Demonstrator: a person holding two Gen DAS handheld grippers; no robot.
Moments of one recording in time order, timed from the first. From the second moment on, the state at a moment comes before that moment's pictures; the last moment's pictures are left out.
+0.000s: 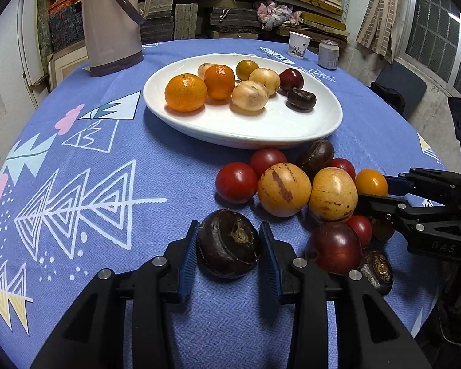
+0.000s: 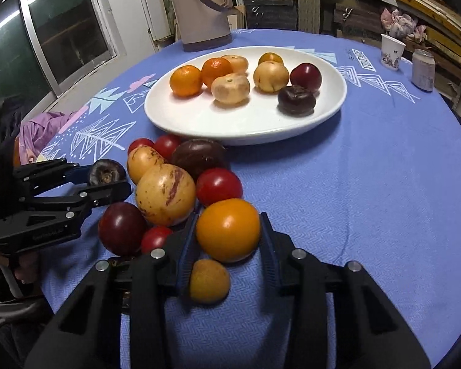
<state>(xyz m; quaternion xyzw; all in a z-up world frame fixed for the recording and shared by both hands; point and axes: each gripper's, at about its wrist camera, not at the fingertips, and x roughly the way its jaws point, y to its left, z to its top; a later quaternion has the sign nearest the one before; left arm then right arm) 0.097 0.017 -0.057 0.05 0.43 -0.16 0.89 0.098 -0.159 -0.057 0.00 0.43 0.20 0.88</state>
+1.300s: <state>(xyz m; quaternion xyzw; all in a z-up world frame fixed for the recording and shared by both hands) 0.119 0.018 0.026 0.05 0.36 -0.16 0.92 0.095 -0.210 0.029 0.04 0.32 0.19 0.93</state>
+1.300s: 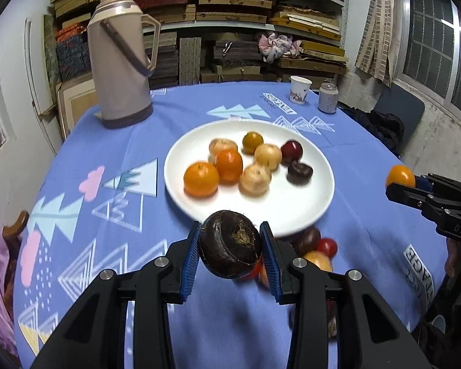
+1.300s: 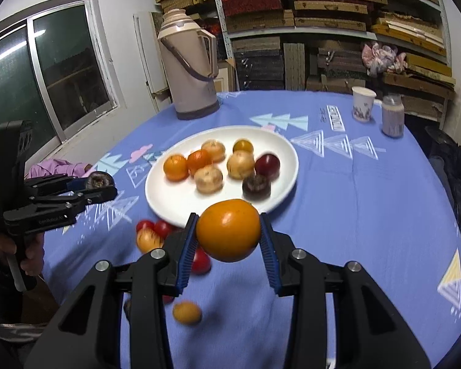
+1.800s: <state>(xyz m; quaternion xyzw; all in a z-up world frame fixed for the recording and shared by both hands) 0.227 -0.005 0.019 0.04 0.38 -0.14 0.92 0.219 -0.185 0.015 0.06 0.35 0.19 0.91</state>
